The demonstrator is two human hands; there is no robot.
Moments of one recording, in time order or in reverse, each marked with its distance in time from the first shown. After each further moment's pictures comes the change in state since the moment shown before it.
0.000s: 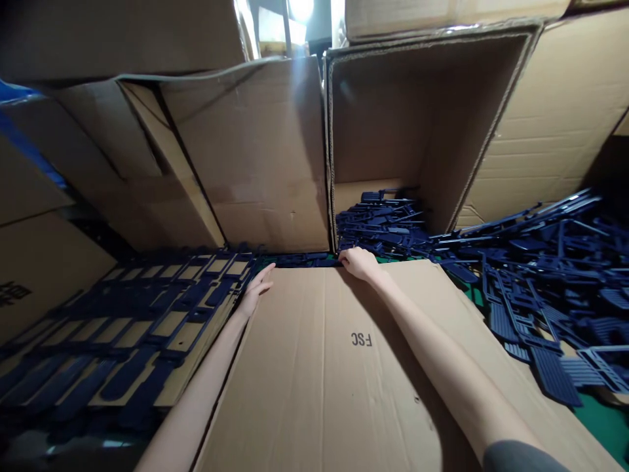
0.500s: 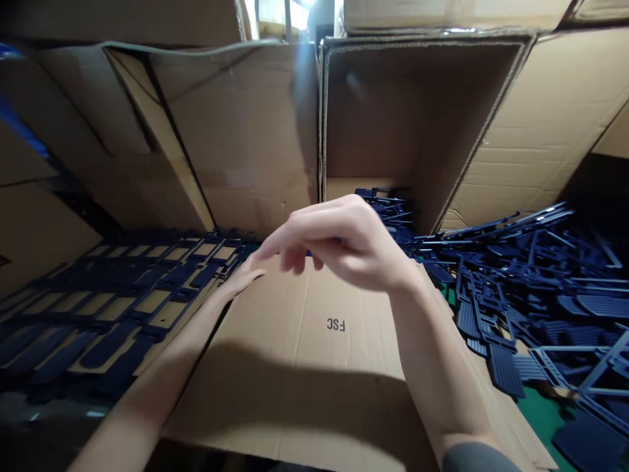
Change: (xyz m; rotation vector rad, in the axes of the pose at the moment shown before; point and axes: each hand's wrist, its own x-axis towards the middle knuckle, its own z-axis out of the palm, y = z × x) left_hand 0.016 0.002 0.010 0.314 0.029 0.082; right_hand -0.125 -0.095 -0.178 0.717 0.106 -0.792
